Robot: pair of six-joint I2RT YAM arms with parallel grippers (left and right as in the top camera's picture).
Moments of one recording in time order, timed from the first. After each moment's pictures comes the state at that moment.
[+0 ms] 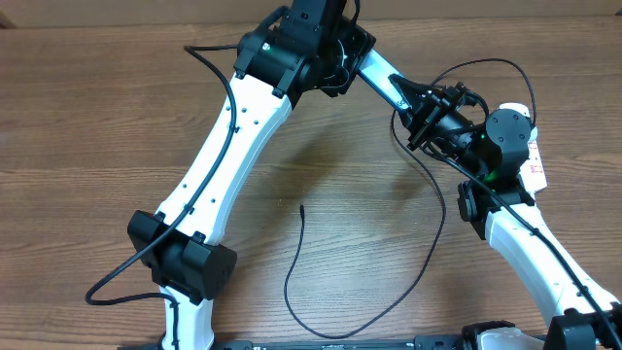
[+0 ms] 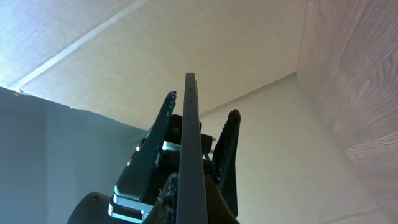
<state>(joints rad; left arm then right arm) -0.52 2.04 2.24 -0.96 0.20 -1.46 0.13 1.38 0.77 0.66 -0.63 2.09</state>
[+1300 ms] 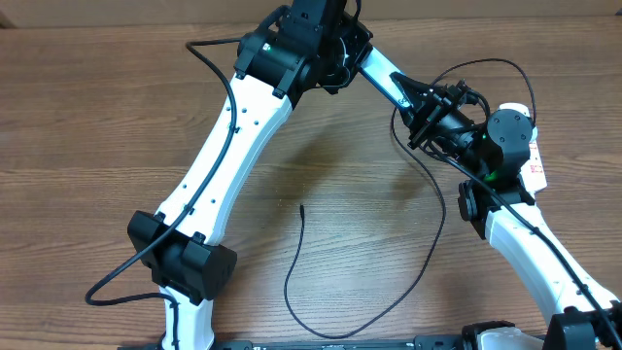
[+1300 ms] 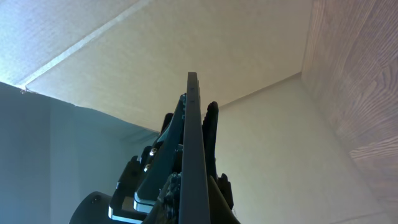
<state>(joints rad) -0.52 2.04 2.24 -0.93 0.20 -1.40 0.13 1.39 0.76 0.69 -0.63 2.09</state>
